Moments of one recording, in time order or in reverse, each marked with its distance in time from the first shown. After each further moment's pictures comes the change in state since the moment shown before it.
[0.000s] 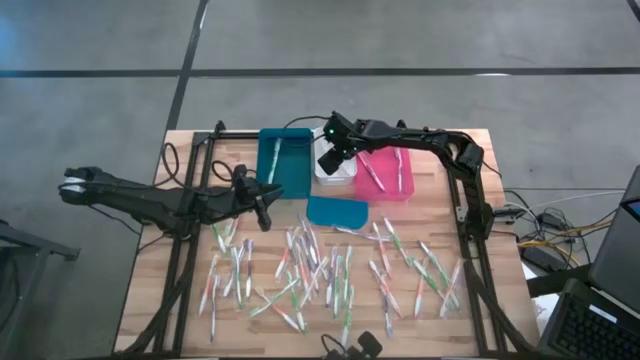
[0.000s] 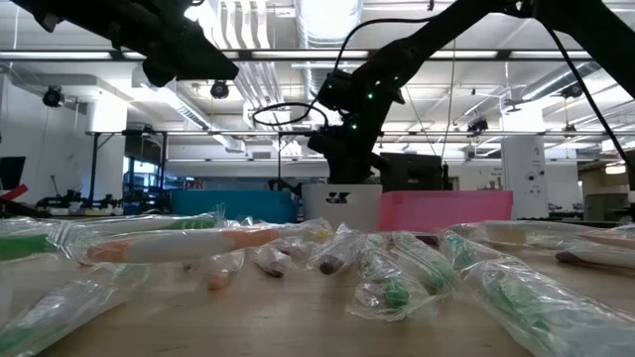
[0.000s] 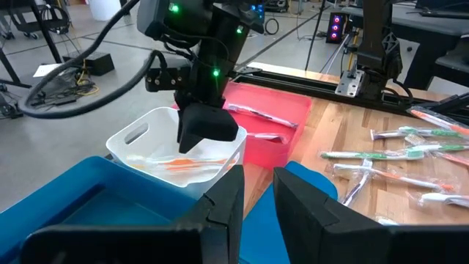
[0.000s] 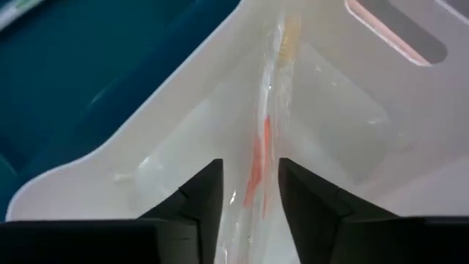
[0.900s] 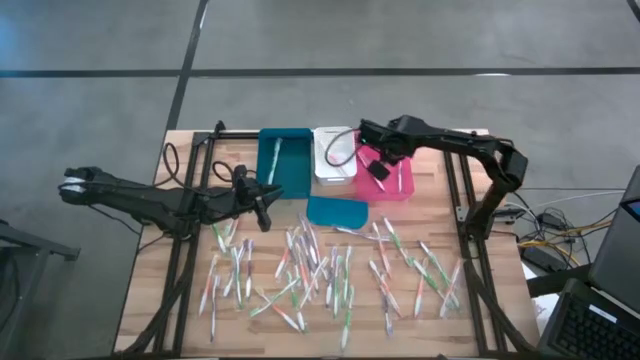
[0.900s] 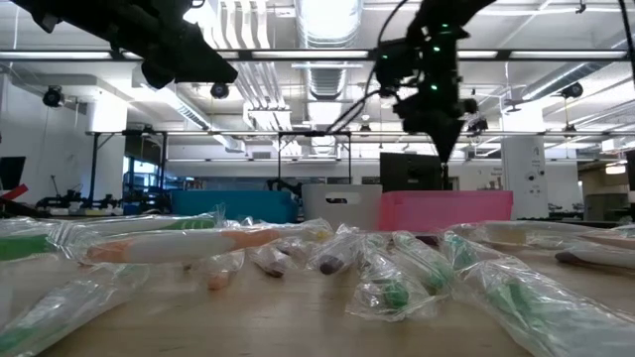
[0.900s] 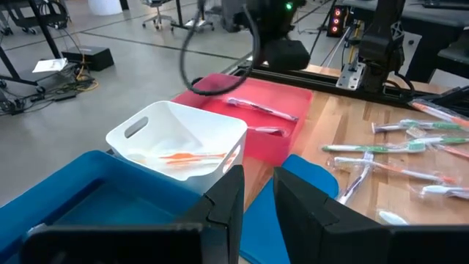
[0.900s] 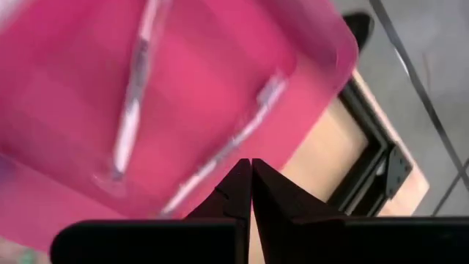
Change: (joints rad) left arm 0.000 0.000 0.000 -0.025 0.003 -0.010; right arm 0.005 -0.379 -0.221 -0.591 0.362 0.009
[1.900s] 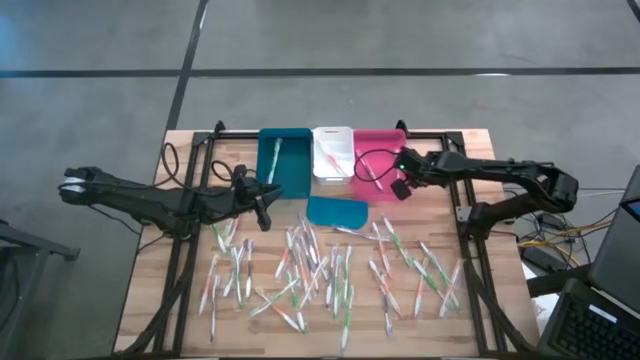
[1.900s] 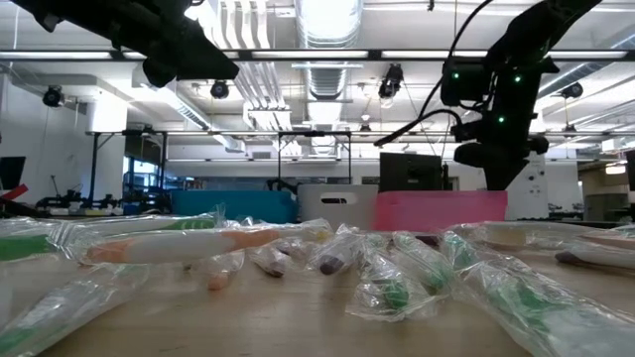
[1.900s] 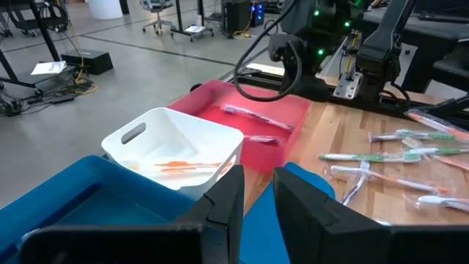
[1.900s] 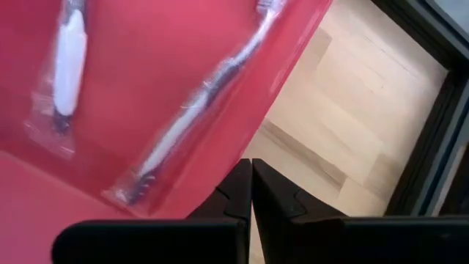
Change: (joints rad) left arm 0.000 -0.001 0.000 0.027 0.000 -0.003; right arm -0.011 -0.387 -0.664 0.470 -0.038 0.123
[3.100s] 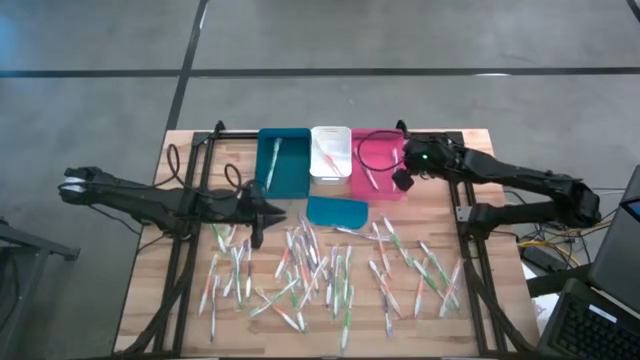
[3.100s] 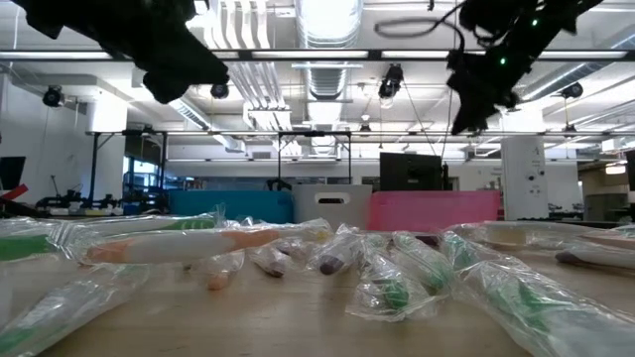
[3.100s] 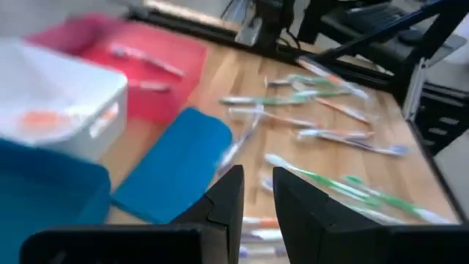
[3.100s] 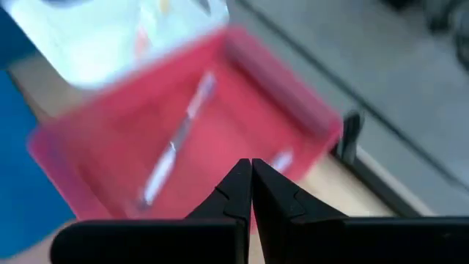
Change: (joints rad) left arm -0.002 0.002 0.002 -0.112 0.385 -0.147; right arm 0.053 -0.288 0.058 0.176 -0.016 -0.321
